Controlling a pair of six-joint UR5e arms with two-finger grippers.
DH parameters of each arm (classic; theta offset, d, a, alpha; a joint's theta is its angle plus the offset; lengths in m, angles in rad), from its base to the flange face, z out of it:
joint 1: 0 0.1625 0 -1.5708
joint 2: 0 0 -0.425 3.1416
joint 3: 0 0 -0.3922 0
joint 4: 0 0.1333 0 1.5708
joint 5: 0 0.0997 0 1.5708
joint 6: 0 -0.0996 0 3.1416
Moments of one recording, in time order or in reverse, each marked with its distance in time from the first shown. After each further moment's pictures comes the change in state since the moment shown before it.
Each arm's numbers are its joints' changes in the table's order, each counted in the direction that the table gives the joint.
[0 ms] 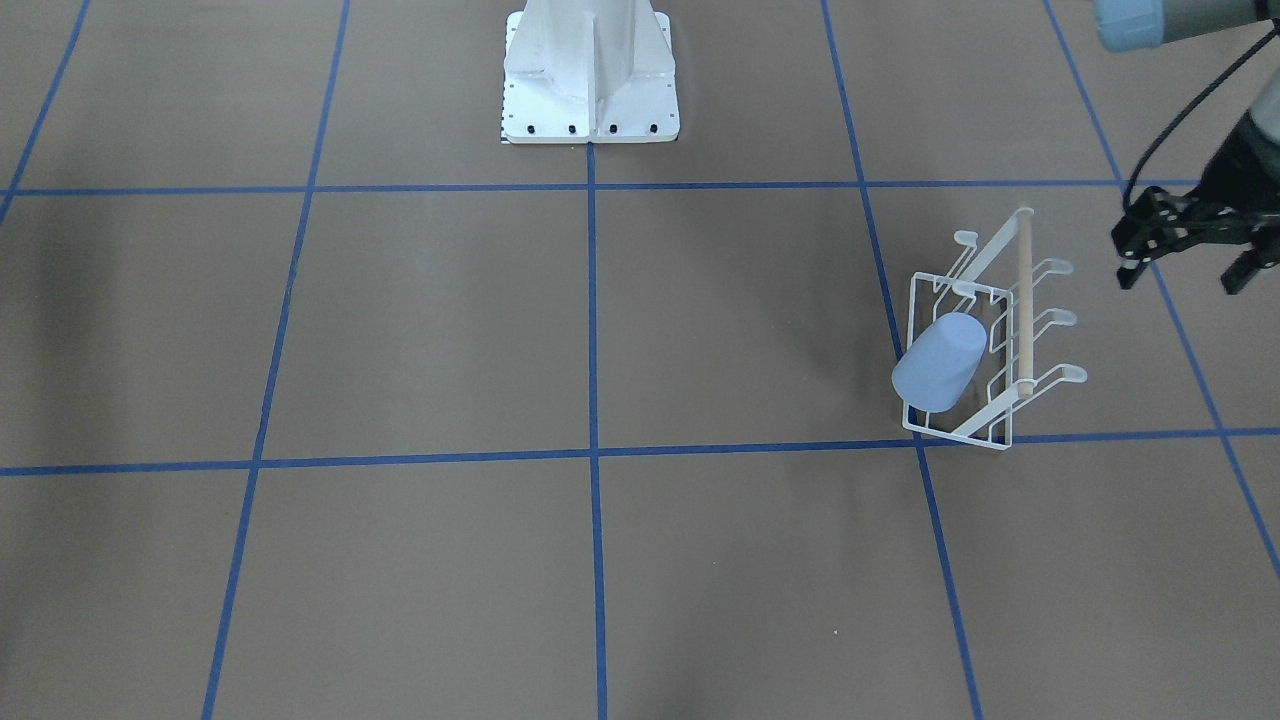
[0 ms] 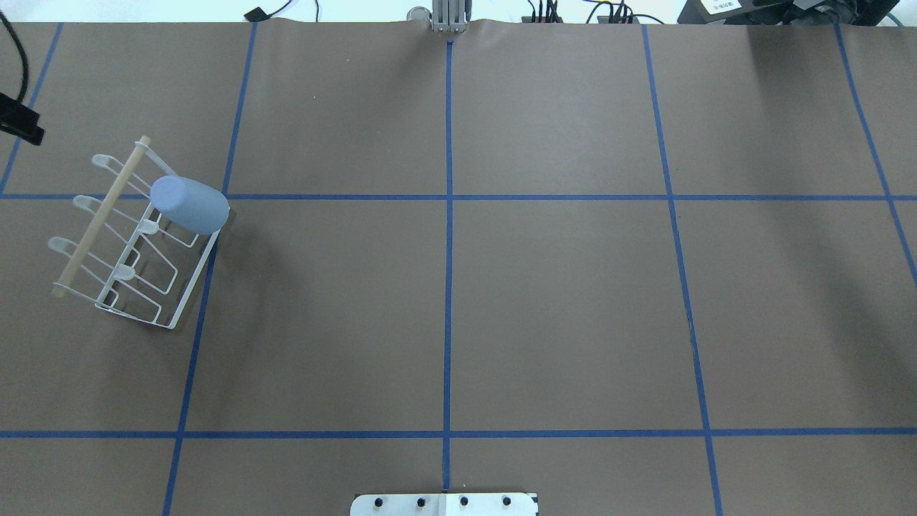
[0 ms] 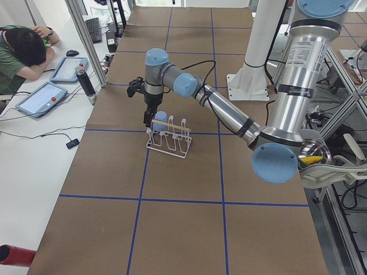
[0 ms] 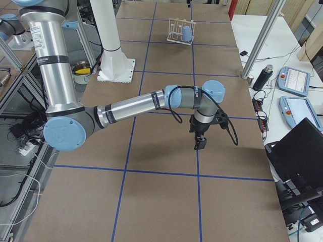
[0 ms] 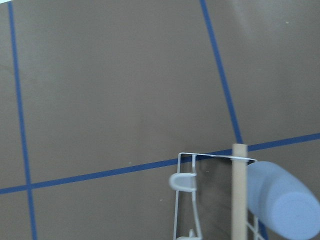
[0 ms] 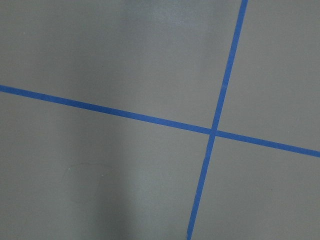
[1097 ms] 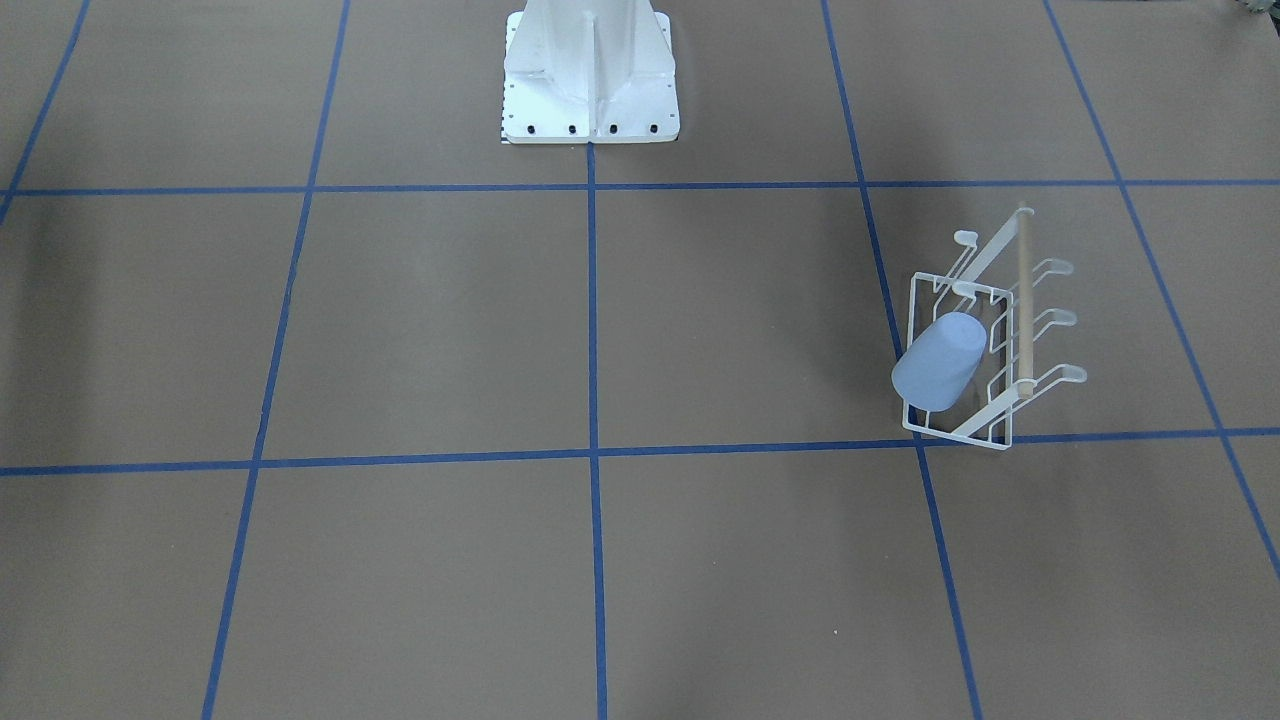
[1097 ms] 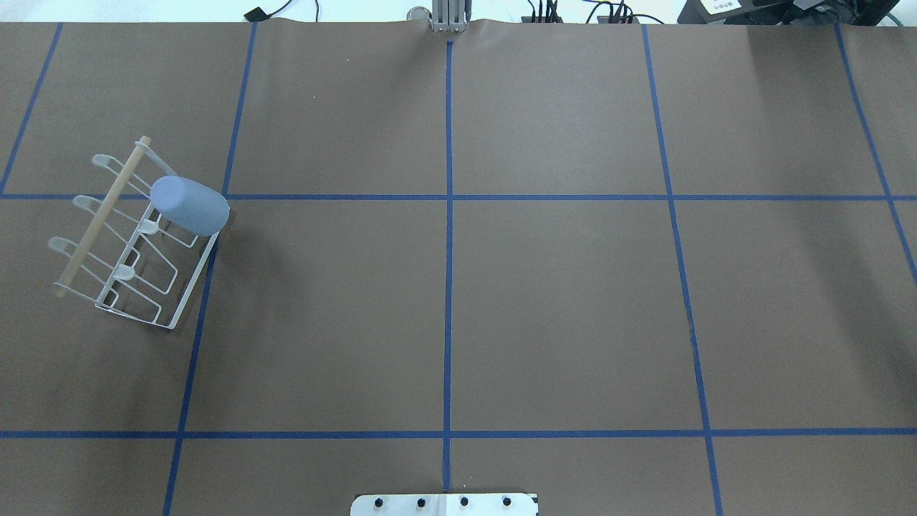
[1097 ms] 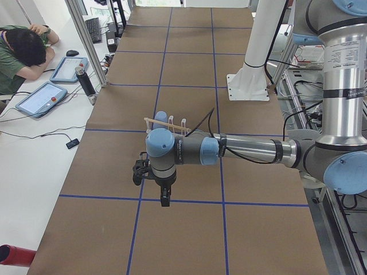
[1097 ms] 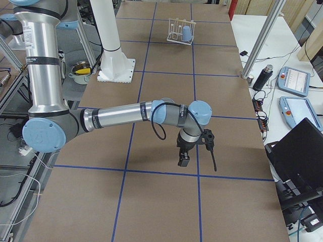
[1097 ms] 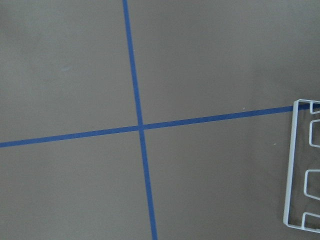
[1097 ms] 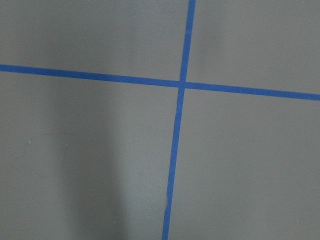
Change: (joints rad) left arm -0.314 -0.236 0.283 -0.040 -0.148 -0.388; right arm 0.053 0.135 -0.003 0.005 0.005 -0.013
